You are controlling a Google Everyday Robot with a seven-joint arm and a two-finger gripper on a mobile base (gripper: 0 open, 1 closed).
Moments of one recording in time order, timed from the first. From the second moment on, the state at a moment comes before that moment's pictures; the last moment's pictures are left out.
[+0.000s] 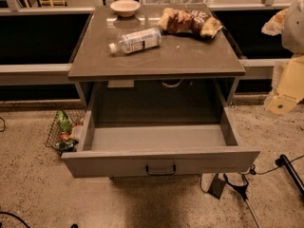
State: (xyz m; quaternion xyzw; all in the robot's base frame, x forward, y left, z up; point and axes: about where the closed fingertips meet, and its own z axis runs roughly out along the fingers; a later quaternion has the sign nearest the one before) arm 0.438 -0.211 0.997 -0.60 0.77 -0.06 0.19
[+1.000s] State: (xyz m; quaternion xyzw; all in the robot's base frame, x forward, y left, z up) arm 0.493 -0.193 0.996 -0.64 0.73 -0.05 0.23
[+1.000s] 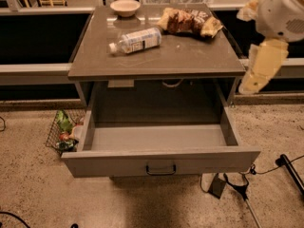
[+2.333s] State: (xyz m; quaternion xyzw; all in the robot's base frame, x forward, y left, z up) arm 0.675 -0.122 0.933 -0.69 0.65 0.06 0.31
